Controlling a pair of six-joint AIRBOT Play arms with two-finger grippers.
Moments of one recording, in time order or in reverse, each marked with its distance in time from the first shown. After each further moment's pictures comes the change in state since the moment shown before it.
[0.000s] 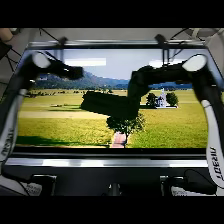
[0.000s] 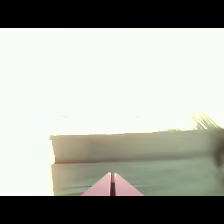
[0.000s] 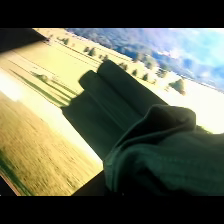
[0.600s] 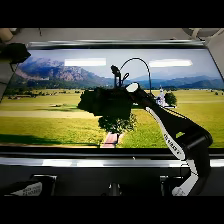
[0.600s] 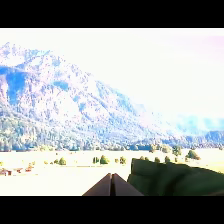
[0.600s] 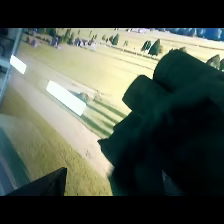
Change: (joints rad) left arm 0.220 0.337 -0.010 0.126 -0.093 -0.010; right arm 0.327 -0.376 0.000 0.385 -0.425 -0.091
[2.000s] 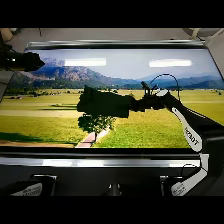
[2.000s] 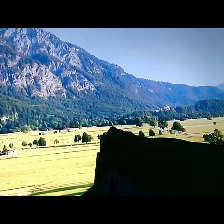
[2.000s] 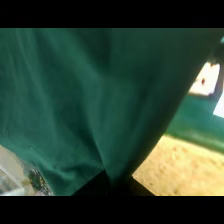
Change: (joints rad) left arm -0.046 0.012 -0.100 -0.072 0.000 0.035; right arm -0.357 0.042 -0.254 -0.184 0.297 0.090
